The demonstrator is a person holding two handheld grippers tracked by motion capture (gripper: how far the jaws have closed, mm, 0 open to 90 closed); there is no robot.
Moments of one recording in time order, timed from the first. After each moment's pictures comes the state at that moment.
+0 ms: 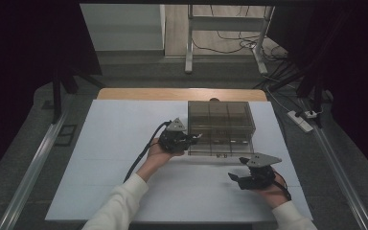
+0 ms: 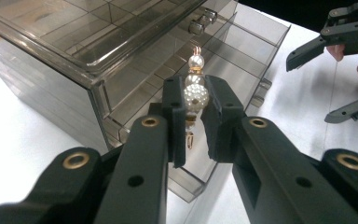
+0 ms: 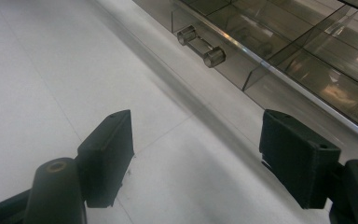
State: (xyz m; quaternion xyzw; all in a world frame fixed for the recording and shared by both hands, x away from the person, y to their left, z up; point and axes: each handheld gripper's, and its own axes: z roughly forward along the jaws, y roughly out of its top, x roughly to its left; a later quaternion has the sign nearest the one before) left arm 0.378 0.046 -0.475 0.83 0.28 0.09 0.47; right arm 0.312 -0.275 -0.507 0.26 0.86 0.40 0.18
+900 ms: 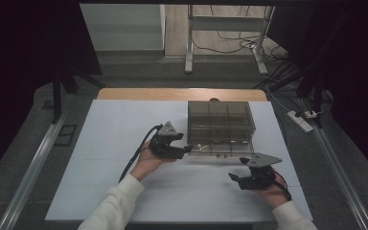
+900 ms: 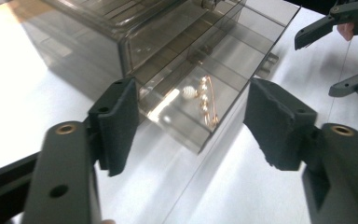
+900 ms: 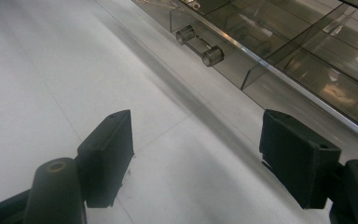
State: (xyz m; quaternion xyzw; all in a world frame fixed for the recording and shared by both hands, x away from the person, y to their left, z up) left arm 0.355 0.073 -0.474 0.83 0.30 0.11 0.45; right arm 0.312 -0.276 -0.507 0.26 0.86 0.40 0.18
